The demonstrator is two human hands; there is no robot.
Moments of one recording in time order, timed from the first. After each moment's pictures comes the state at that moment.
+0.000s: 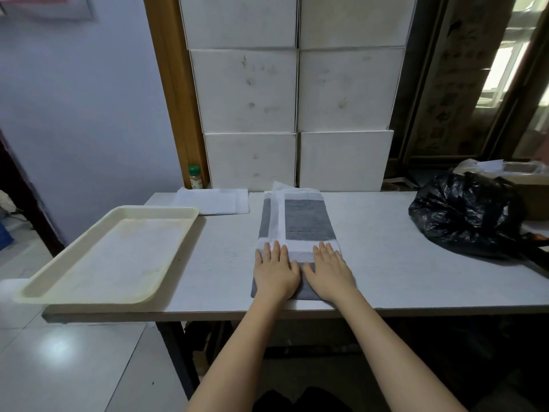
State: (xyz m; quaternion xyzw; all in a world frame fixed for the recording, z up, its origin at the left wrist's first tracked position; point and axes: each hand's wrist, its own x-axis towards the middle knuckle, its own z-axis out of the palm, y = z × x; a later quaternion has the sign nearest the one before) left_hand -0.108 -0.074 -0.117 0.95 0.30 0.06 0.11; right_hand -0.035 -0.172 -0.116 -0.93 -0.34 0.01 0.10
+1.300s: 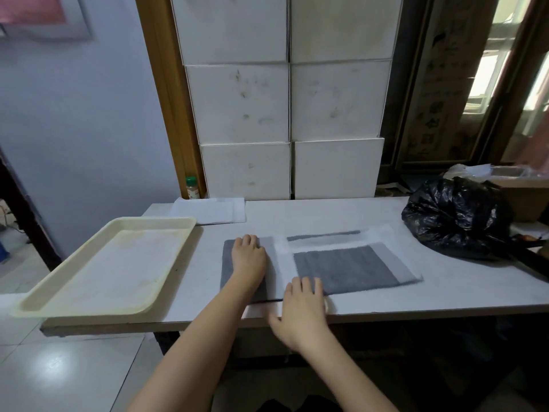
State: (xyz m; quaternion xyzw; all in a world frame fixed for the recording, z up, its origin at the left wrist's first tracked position) left_hand -0.114 -0.023 -0.081 0.95 0.25 0.03 -0.16; right_hand -0.139 -0.178 -0.086 -0.92 -0.38 -0.03 -0.03
